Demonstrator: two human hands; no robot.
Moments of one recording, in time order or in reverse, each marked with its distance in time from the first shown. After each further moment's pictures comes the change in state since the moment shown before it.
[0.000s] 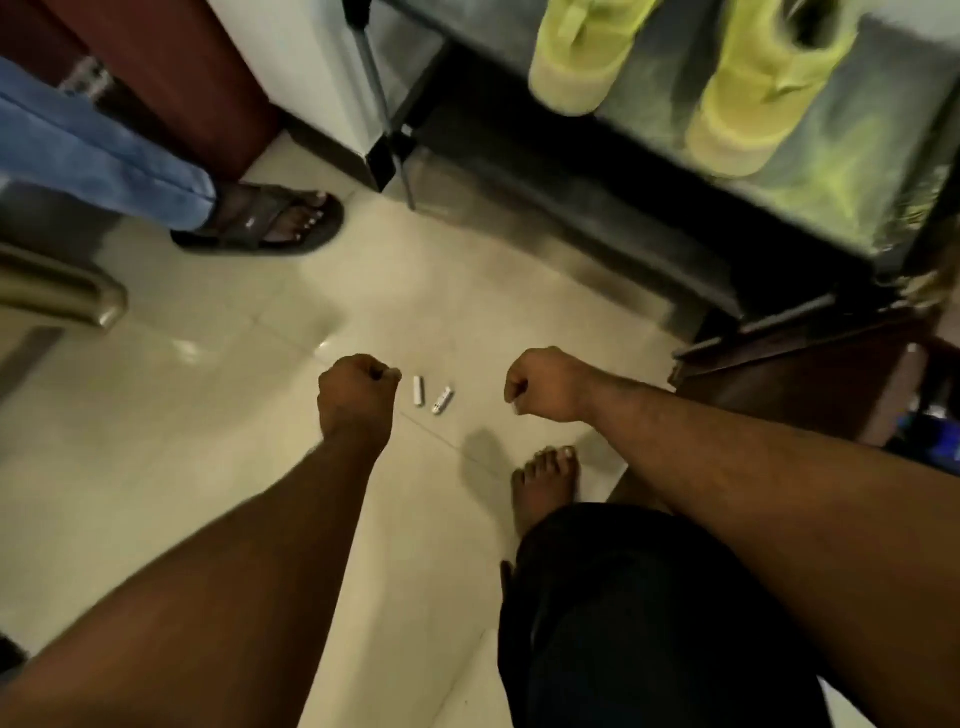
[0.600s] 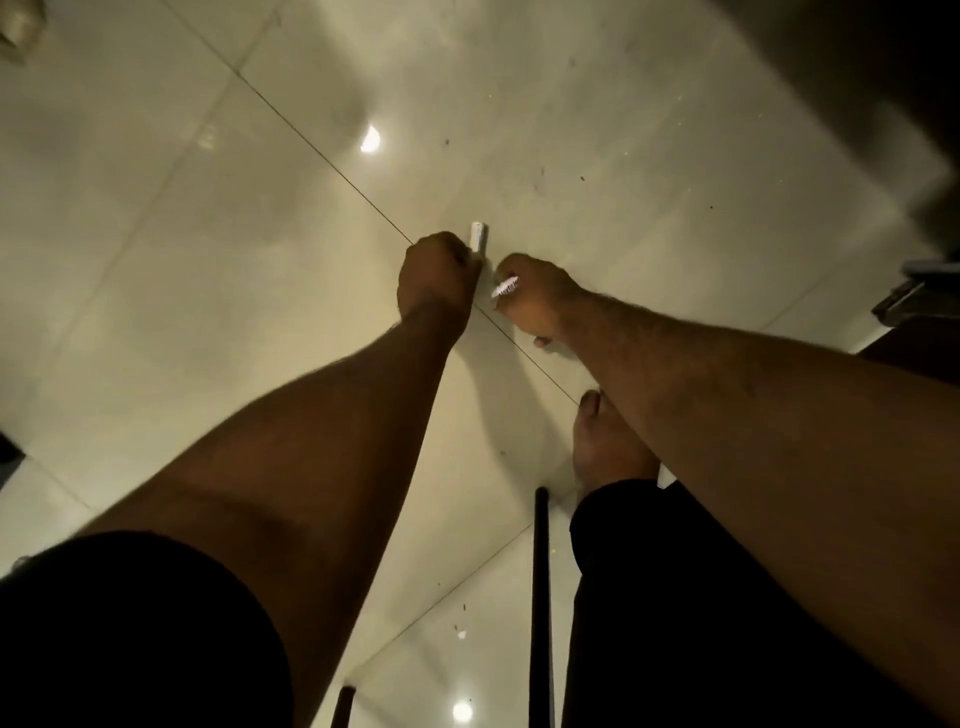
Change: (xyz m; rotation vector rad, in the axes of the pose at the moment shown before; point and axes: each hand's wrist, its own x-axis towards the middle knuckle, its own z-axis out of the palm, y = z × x) left_hand 0.076 -0.088 0.144 0.095 -0.078 -0.163; right_hand 0.185 0.020 0.163 0.196 -0.149 0.129
